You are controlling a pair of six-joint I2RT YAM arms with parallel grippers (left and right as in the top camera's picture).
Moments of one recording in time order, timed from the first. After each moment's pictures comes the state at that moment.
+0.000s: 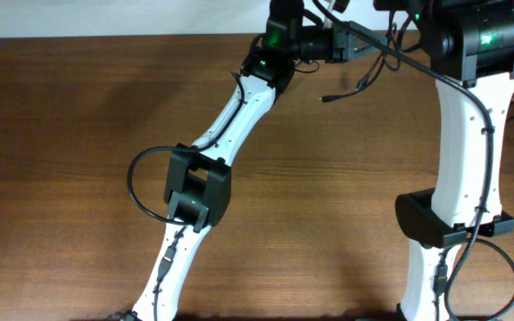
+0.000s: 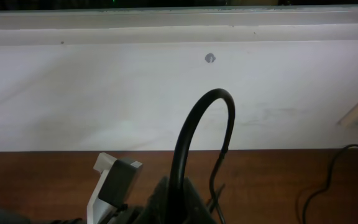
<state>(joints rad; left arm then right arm) -0.50 2.58 2.42 0.21 1.09 -1.02 0.21 2.20 3.03 -1.29 0.19 0.10</state>
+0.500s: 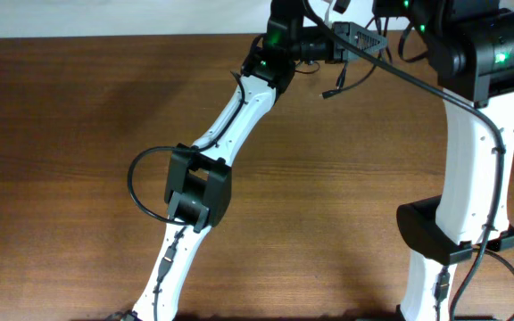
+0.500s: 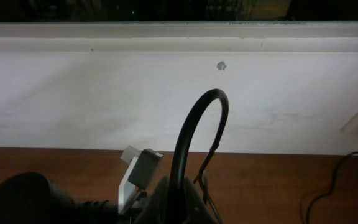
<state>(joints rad) -0.50 2.58 2.42 0.20 1.08 -1.01 0.25 2.13 3.03 -1.32 0.19 0.10</state>
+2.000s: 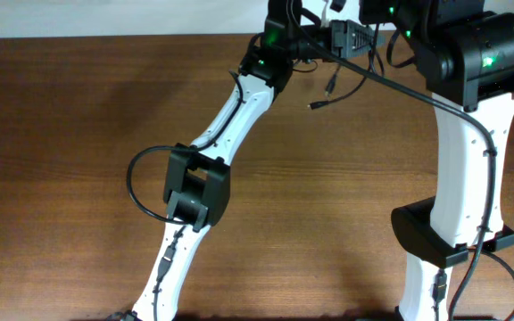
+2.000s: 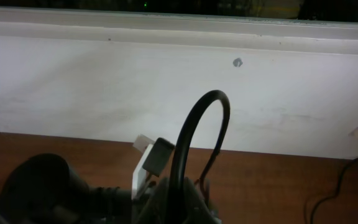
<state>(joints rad) -0.49 2.58 2.42 0.20 1.07 -1.01 0.30 2.13 3.03 -1.34 0.21 0.08</state>
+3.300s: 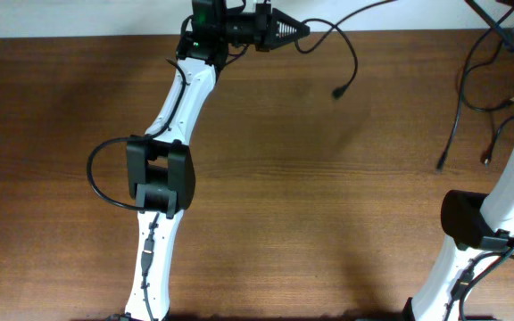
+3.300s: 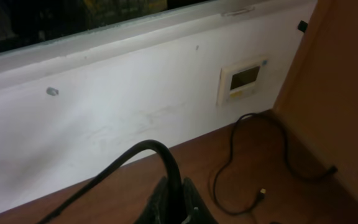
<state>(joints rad) -0.24 2.58 2.42 0.13 1.43 -1.05 -0.14 2.13 3.03 -1.32 0.21 0.16</state>
